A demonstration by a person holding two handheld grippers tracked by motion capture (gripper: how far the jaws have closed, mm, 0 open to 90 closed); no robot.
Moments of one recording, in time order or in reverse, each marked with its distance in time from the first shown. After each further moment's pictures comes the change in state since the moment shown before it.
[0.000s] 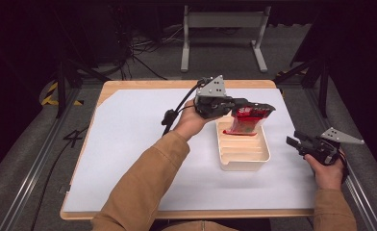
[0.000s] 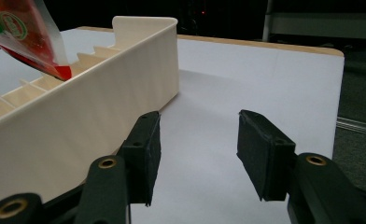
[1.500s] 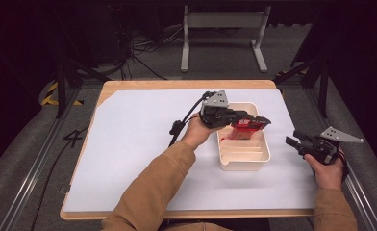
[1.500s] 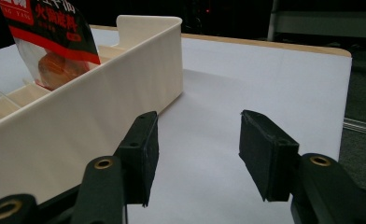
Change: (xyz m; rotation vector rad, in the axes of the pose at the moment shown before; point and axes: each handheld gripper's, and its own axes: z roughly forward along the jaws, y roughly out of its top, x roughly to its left) left arm 0.002 -0.054 0.035 0.023 -0.020 -0.142; right arm -0.001 0.002 0.002 0.007 0.021 -0.003
